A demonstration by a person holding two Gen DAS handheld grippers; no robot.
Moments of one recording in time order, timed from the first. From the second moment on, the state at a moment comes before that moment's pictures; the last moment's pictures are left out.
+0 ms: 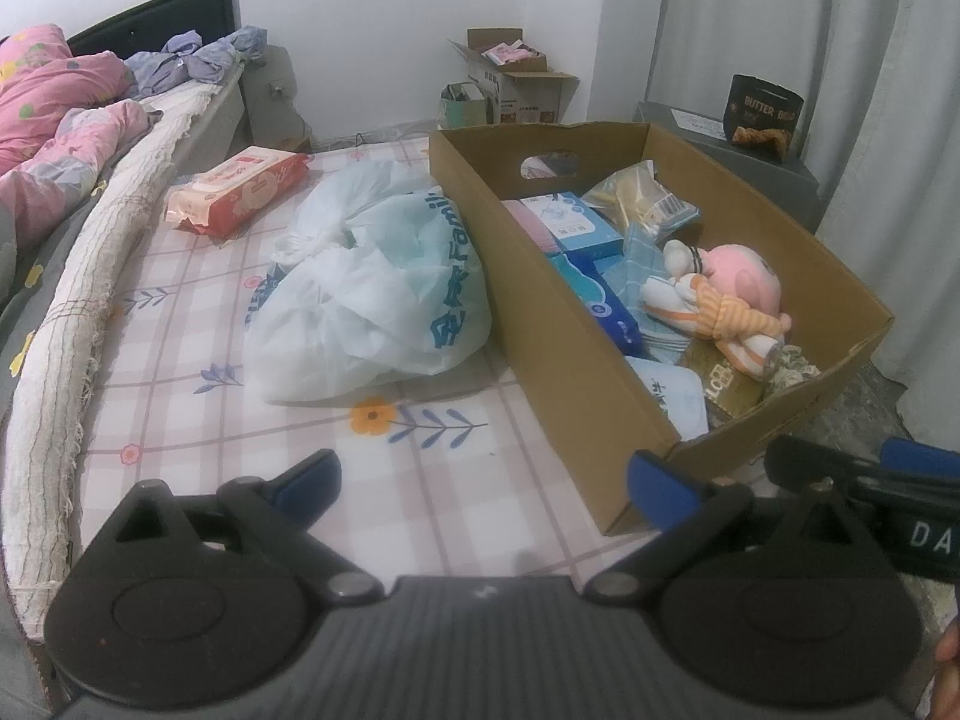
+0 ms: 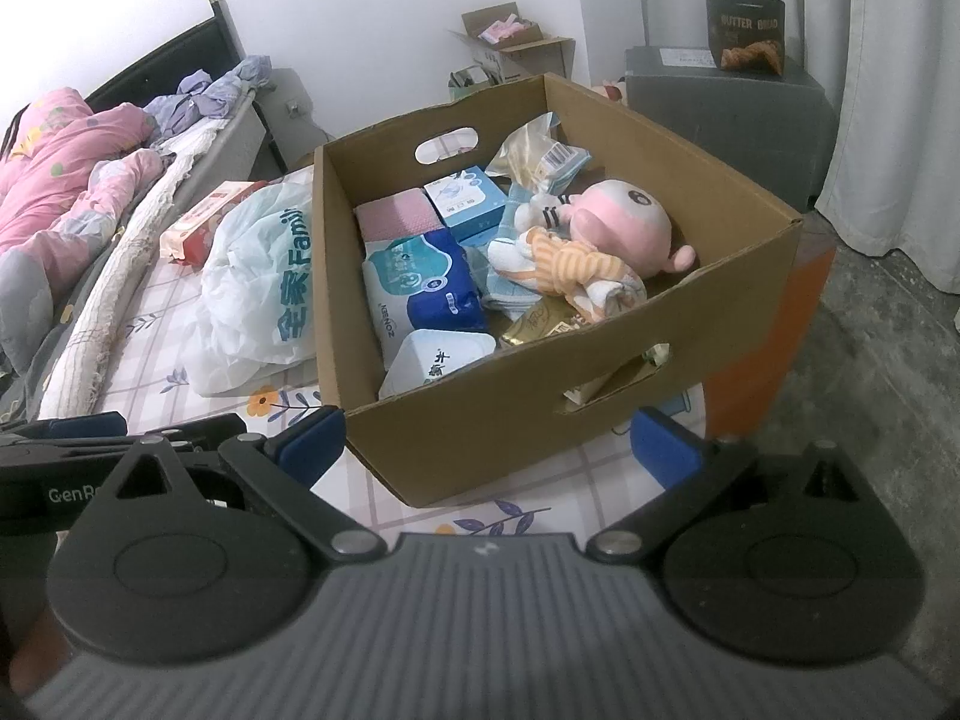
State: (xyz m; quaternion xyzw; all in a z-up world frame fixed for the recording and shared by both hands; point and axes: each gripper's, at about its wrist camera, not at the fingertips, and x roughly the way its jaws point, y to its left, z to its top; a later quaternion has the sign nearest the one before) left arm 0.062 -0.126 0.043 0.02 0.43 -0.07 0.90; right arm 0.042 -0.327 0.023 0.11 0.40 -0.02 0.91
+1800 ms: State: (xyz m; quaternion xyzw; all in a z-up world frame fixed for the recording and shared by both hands) left arm 0.063 -0.125 0.043 0.02 0.43 -0.07 0.90; right arm 0.044 -0.327 0.025 0.11 0.40 -0.02 0.91
